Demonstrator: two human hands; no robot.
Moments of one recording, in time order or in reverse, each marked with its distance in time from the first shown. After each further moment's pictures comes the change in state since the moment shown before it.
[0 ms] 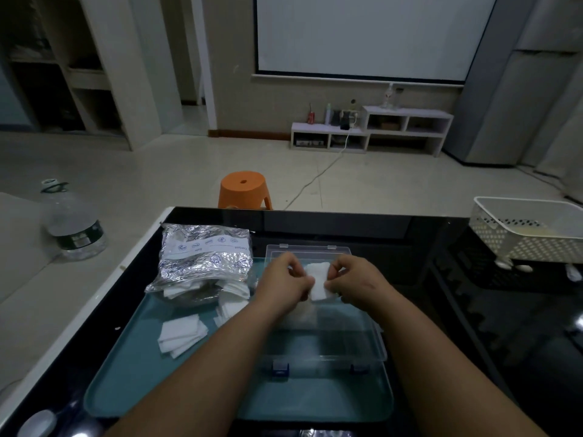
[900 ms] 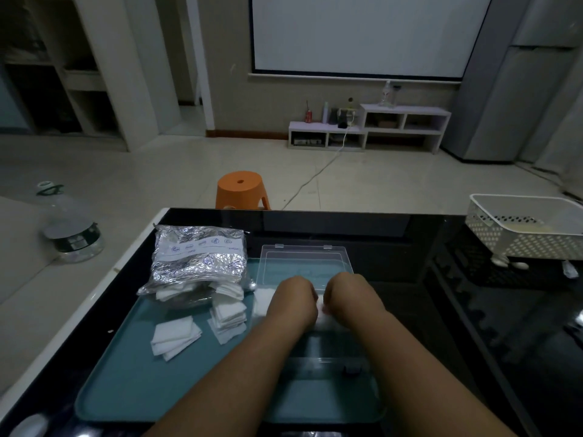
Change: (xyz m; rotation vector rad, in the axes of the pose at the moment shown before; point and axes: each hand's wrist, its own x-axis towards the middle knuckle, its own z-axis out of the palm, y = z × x) left_hand 0.007 -0.006 0.042 0.689 -0.101 0.033; right_hand 0.013 -0.001 0.015 -0.662 -0.122 0.279
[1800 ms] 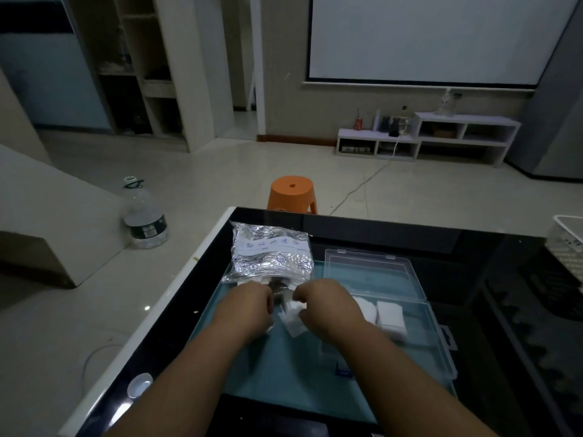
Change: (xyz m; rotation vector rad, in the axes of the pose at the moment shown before) left_hand -0.063 -0.147 -0.104 0.264 0.122 -0.132; right_hand -0.040 -0.111 0.053 -0.010 0.286 -0.672
